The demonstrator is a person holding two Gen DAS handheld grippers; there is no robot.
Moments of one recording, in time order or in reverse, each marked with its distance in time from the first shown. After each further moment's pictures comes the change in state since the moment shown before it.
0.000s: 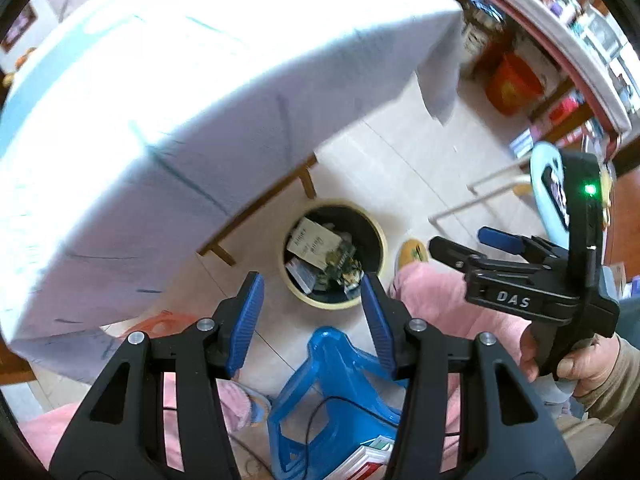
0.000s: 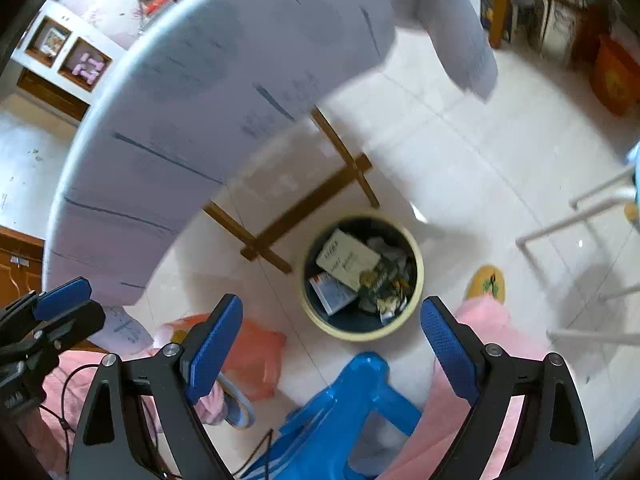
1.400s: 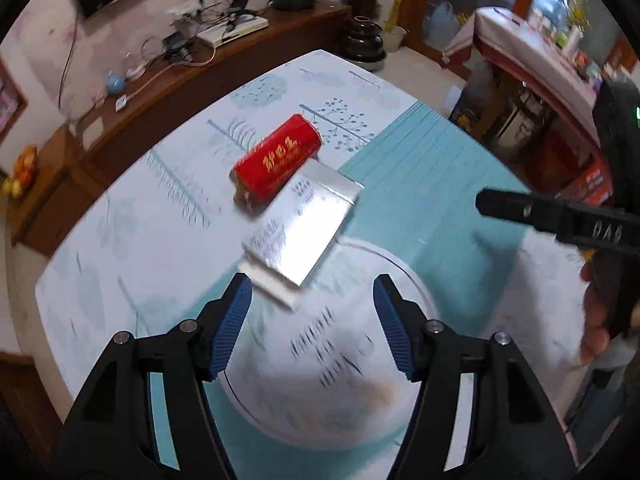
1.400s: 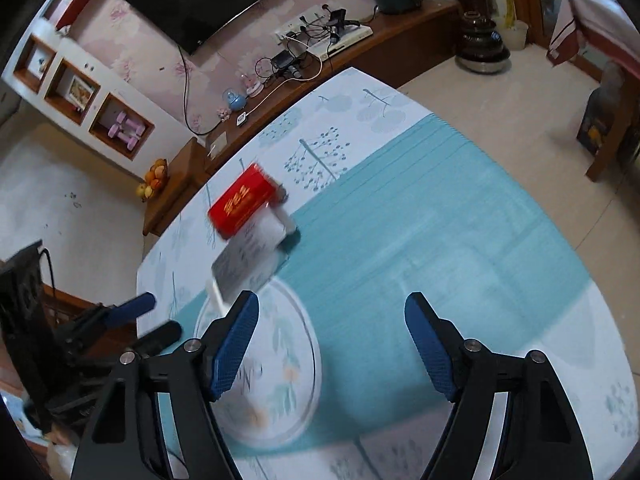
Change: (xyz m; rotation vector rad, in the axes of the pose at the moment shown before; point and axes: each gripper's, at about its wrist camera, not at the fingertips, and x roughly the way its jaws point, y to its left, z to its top) left arm 0.013 0.272 0.485 0.117 -0.142 0.062; right arm 0.035 0.245 0.538 -0.023 -0.121 0.169
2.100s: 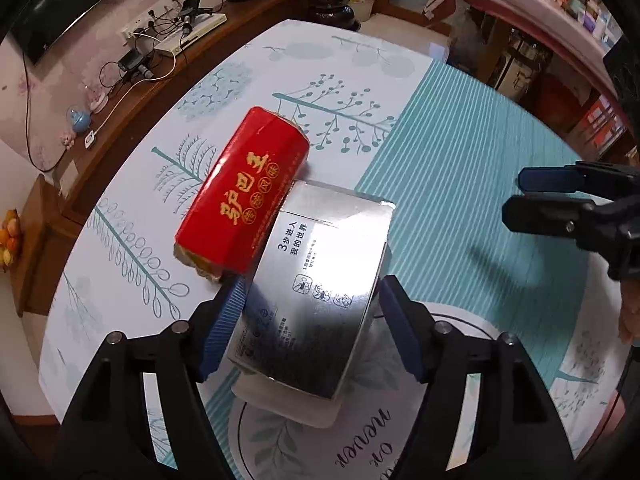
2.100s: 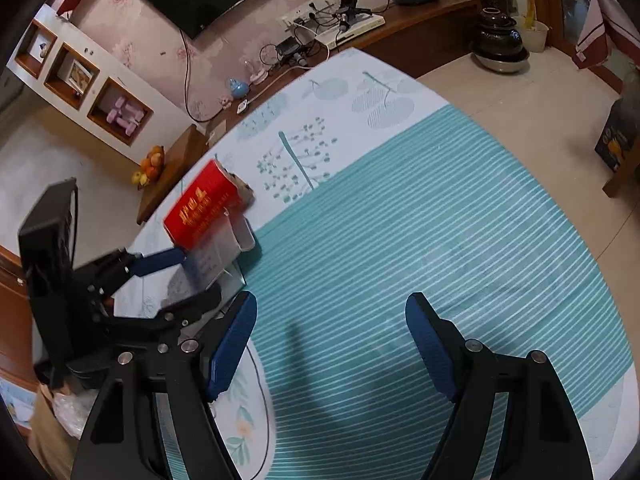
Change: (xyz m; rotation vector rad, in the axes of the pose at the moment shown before) left arm 0.130 -0.008 0.047 0.193 0.073 0.009; right arm 0.078 -0.025 0.015 -0.060 0.026 0.006
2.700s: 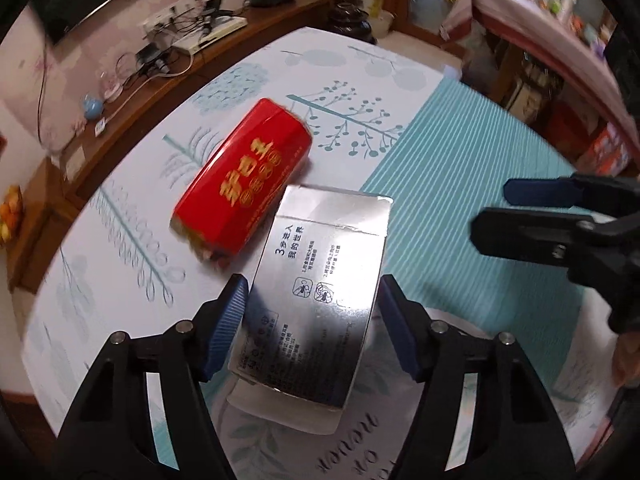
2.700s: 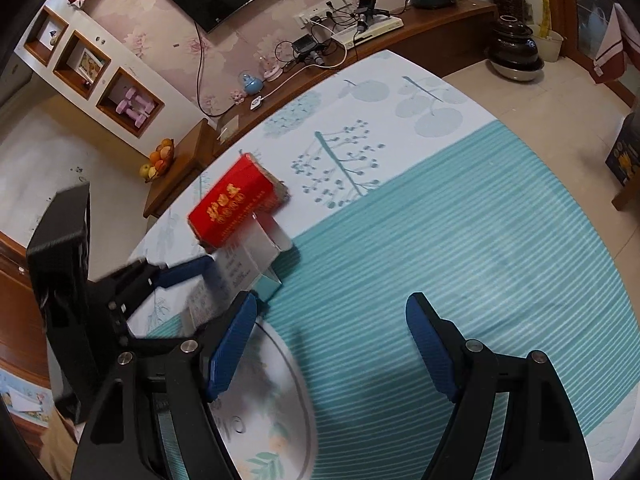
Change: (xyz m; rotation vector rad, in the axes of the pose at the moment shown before) left arm -0.003 0.011 -0.016 -0.140 -0.076 -0.017; right arm 0.003 0.039 0.007 -0.044 -0.006 0.020
